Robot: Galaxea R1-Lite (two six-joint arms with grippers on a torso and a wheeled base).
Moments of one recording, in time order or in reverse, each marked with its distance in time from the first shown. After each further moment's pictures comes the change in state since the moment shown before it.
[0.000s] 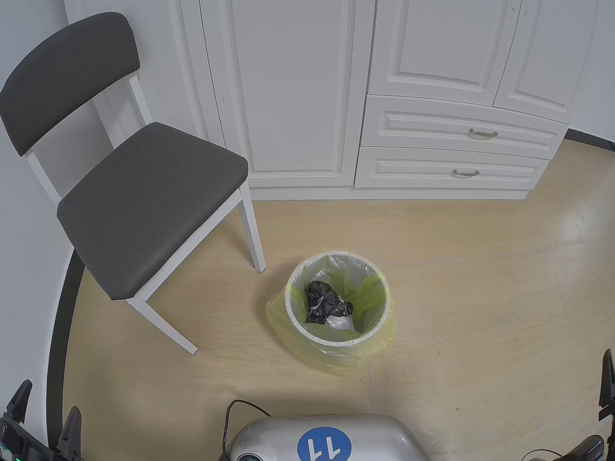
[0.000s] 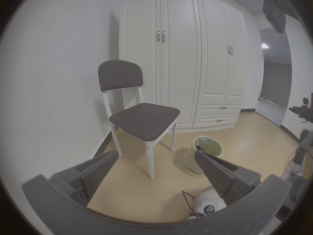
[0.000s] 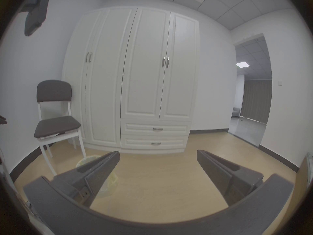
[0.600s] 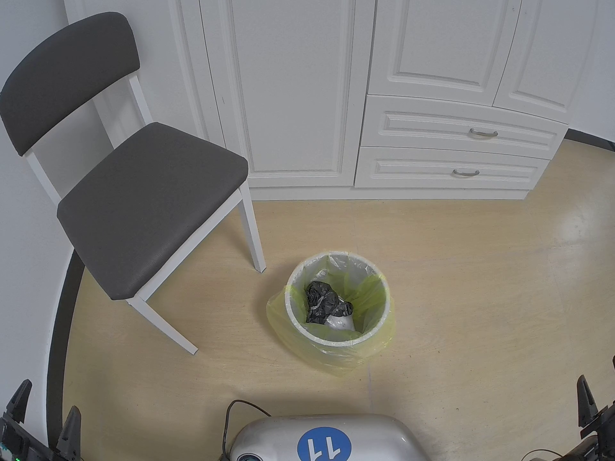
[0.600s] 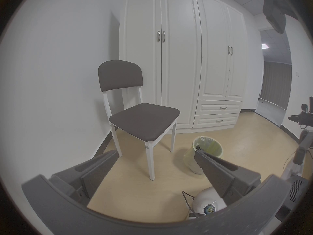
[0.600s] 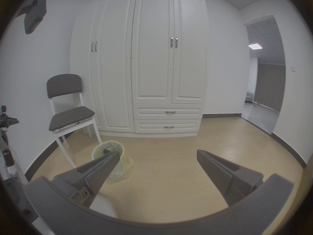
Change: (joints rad) left arm 0.000 0.000 0.000 -0.002 0.000 -0.002; right arm 0.000 0.000 0.000 0.172 0.126 0.065
